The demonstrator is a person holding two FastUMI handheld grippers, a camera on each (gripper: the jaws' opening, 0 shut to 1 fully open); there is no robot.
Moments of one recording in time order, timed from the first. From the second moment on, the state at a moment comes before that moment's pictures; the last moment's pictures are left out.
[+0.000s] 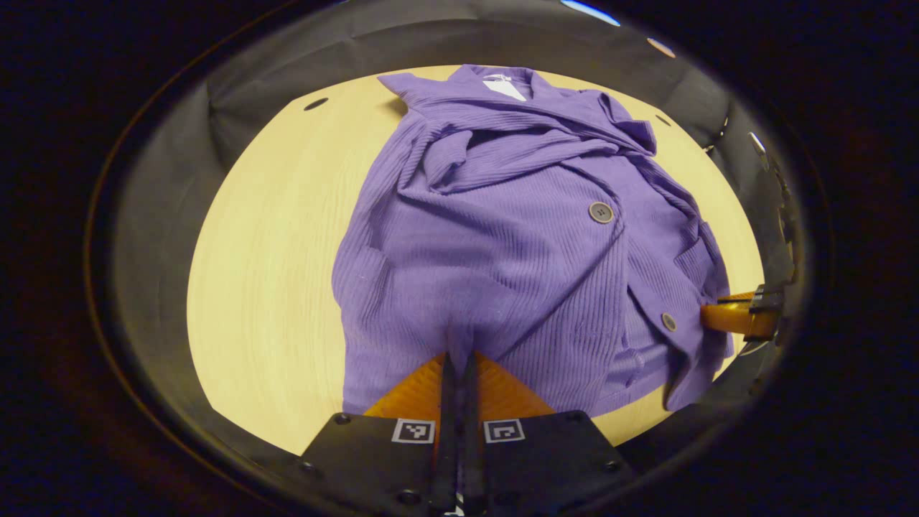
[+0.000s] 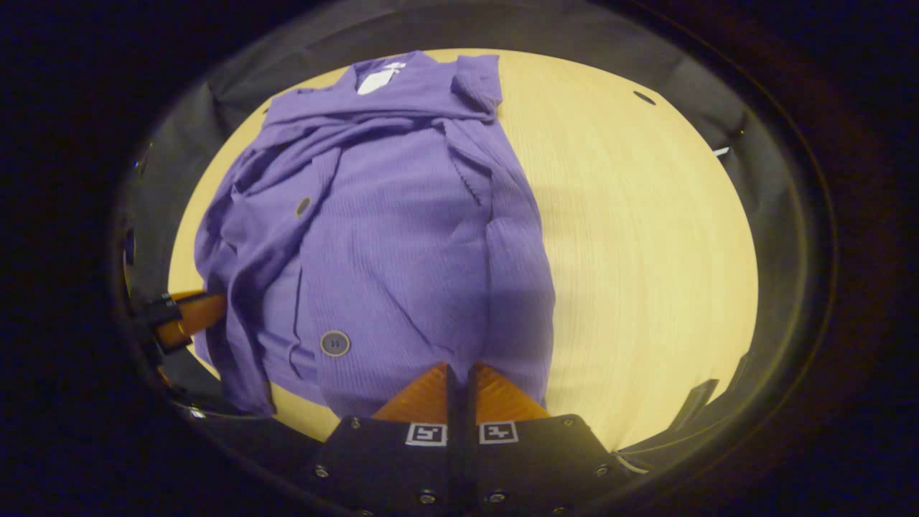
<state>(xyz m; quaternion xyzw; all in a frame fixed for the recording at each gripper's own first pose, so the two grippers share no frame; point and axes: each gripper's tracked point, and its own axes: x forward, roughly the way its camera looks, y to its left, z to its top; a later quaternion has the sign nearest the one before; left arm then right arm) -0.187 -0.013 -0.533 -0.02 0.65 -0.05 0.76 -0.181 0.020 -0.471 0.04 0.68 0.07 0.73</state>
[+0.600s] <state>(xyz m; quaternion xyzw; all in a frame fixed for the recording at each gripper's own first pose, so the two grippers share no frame) -0.151 -0.014 -0.501 -0.08 0.61 -0.03 0.79 -0.143 0.032 -0.423 0.14 0.64 0.07 0.75</state>
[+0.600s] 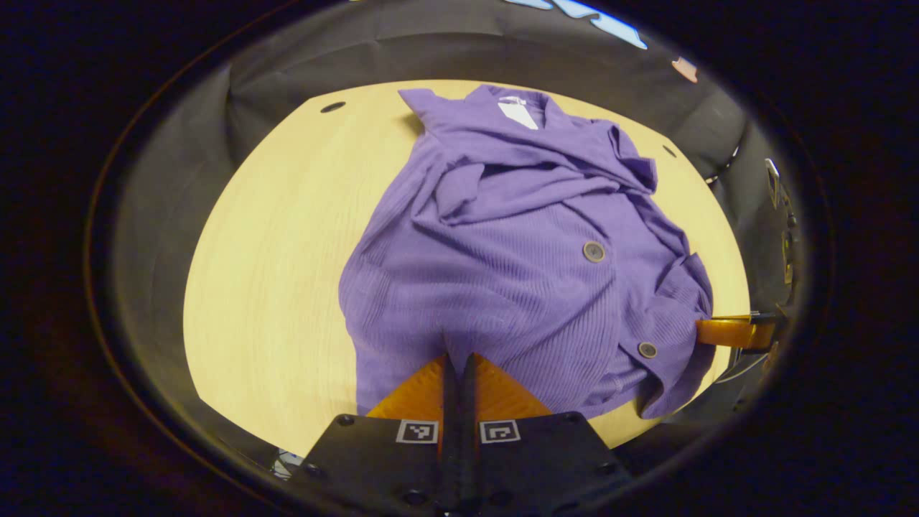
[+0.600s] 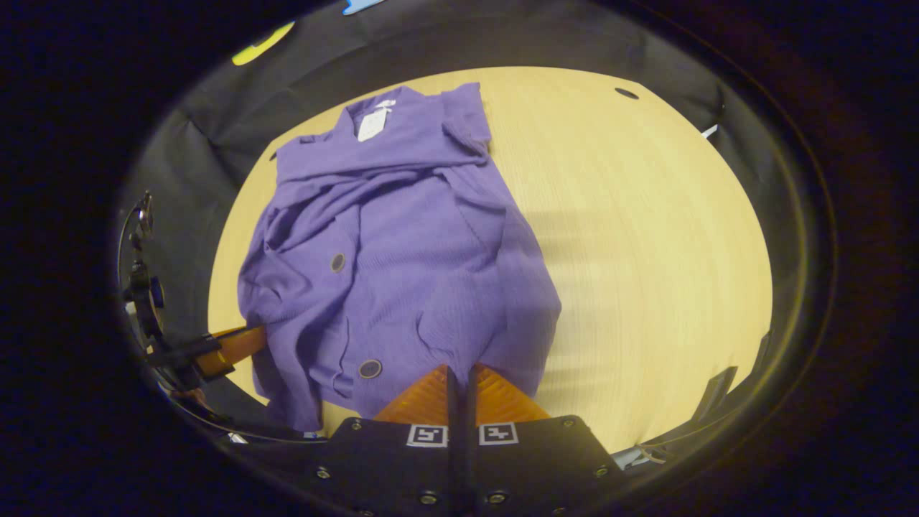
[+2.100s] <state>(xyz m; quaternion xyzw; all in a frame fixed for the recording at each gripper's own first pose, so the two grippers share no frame) 0.201 0.008 -0.451 -0.11 0.43 -0.01 0.89 0.194 0.031 -0.359 0.18 0.49 0.09 0.85</state>
